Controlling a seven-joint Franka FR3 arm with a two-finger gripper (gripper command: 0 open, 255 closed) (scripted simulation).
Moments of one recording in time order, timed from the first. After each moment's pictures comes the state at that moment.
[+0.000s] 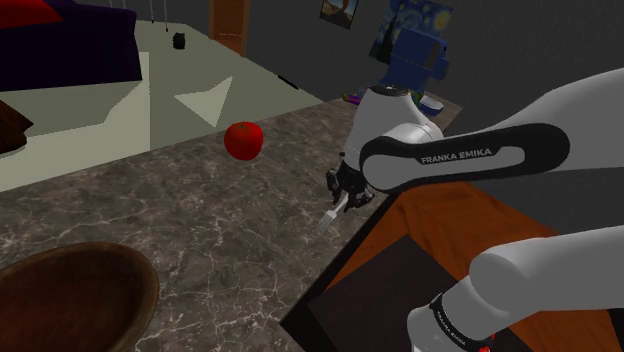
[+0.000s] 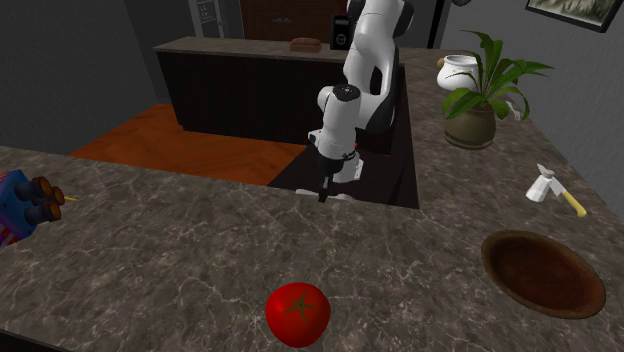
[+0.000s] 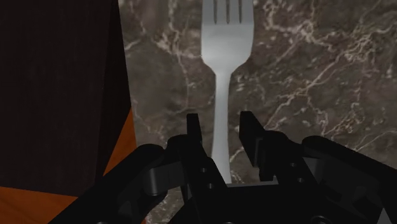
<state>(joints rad) -0.33 -0.46 0.66 -2.69 0.17 2.30 1.43</state>
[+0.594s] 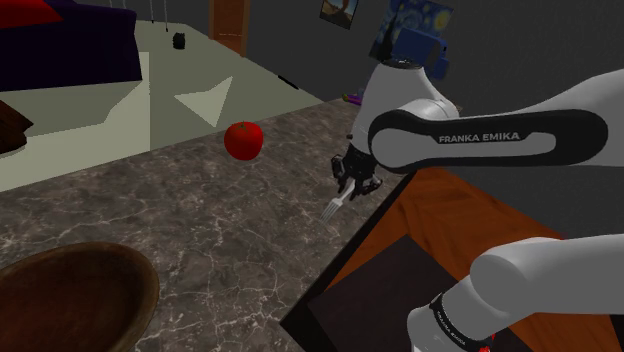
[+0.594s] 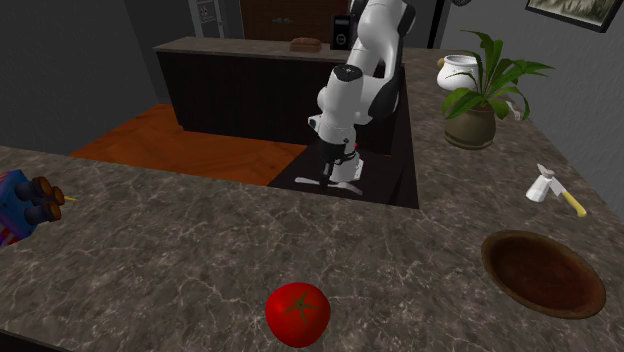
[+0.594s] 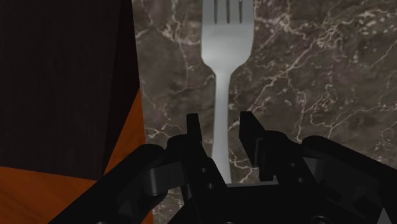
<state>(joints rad) -0.31 -0.54 0.61 -2.63 0.18 2.16 1.39</state>
